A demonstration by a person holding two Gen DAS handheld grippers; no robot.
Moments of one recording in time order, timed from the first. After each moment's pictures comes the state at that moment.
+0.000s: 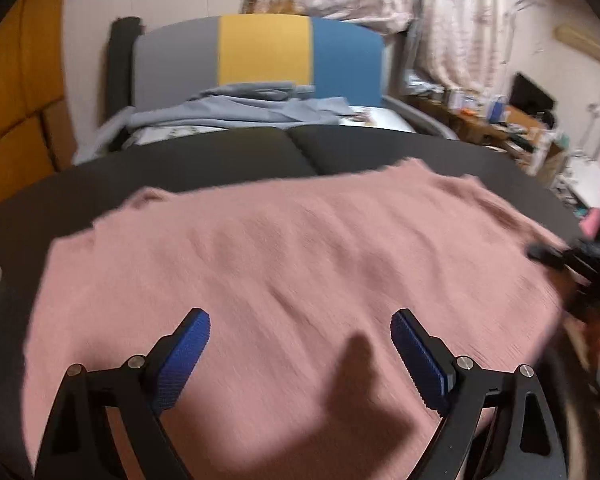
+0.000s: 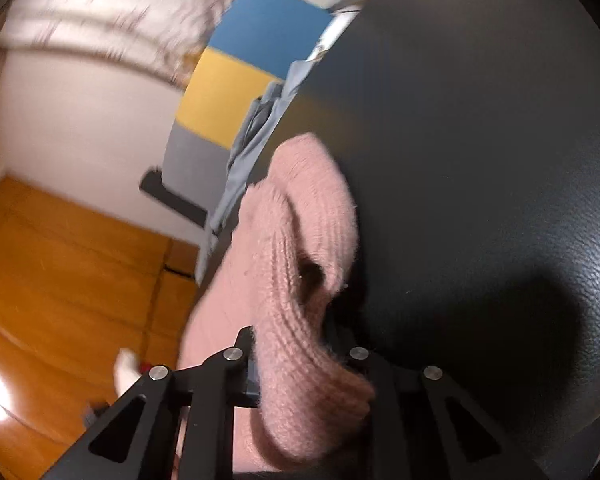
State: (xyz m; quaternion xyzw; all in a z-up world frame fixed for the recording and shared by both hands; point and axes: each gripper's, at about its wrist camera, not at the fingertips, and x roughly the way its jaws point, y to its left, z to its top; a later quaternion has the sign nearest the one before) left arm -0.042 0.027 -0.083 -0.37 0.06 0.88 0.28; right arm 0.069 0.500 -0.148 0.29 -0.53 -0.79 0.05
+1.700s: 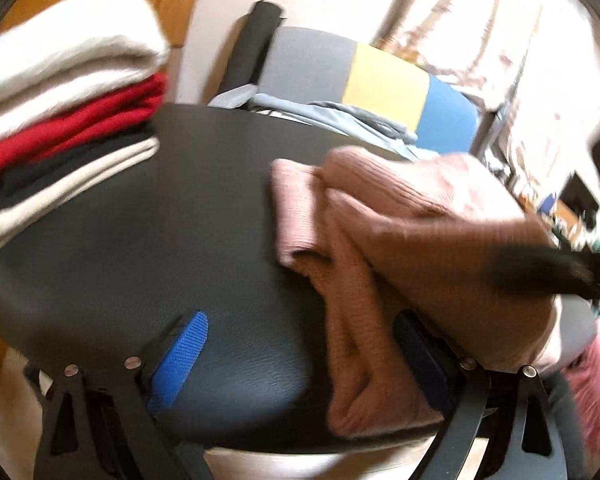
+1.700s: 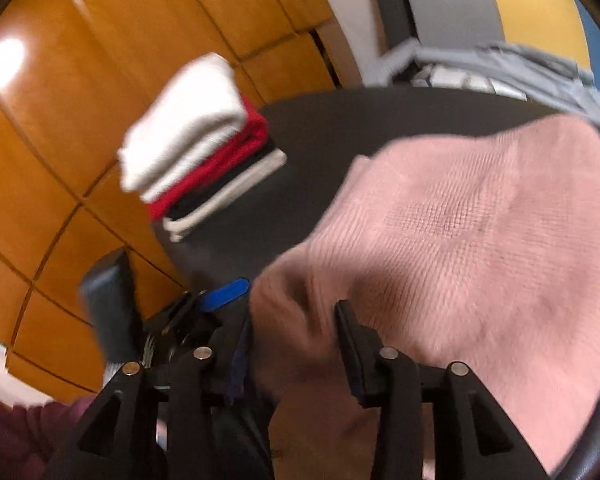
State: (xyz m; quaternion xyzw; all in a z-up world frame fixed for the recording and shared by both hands) left arm -0.022 -0.222 -0.103 -0.36 -0.13 0.91 0.15; right arm -0.019 0.072 -0.027 0.43 -0.07 -0.83 0.34
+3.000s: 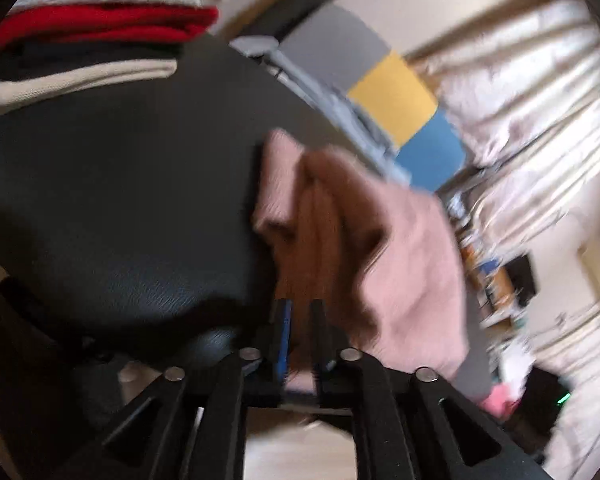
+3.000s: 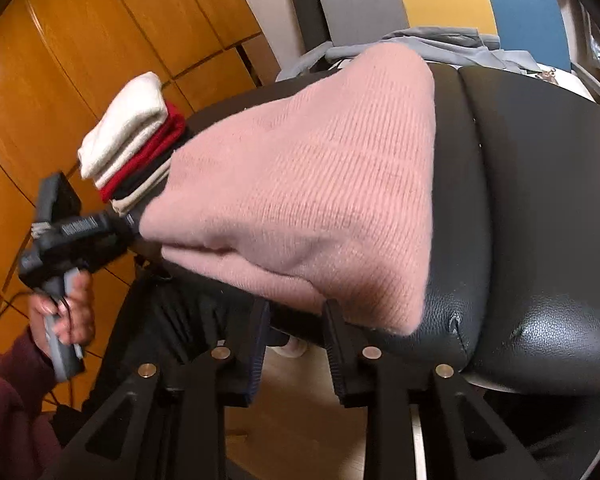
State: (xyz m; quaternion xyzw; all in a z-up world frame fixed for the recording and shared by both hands) left arm -0.021 -0.231 -0.082 -0.41 -0.32 0.83 0.22; right arm 0.053 0.161 -0.069 0.45 -0.10 -0.86 0.23
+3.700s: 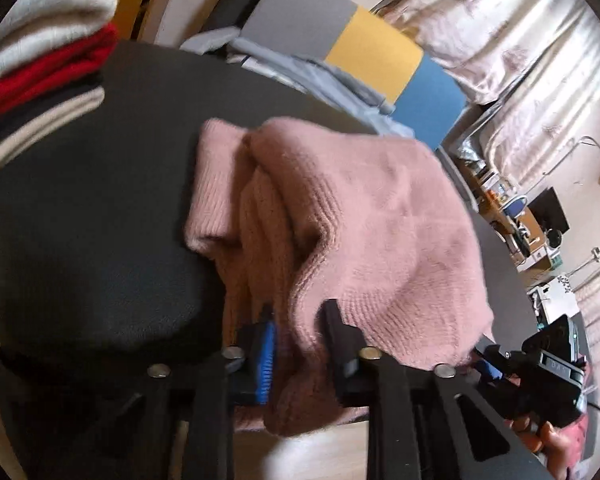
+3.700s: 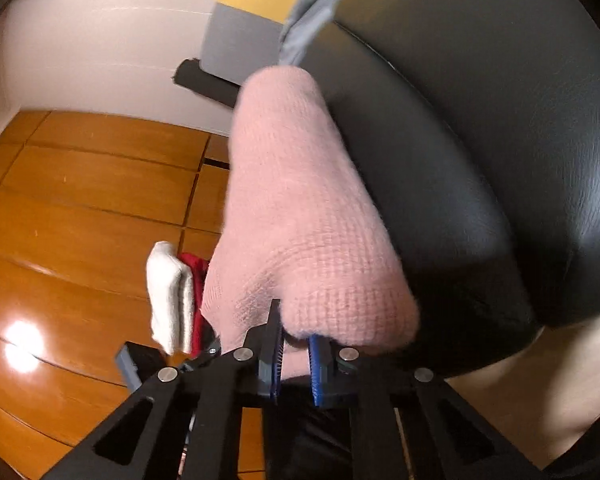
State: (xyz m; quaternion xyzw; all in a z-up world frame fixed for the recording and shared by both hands) left arm -0.038 -0.168 -0.059 -0.44 -0.18 0.85 0.22; right arm 0.033 0.224 -0.109 0.38 -0.48 -0.77 0.18
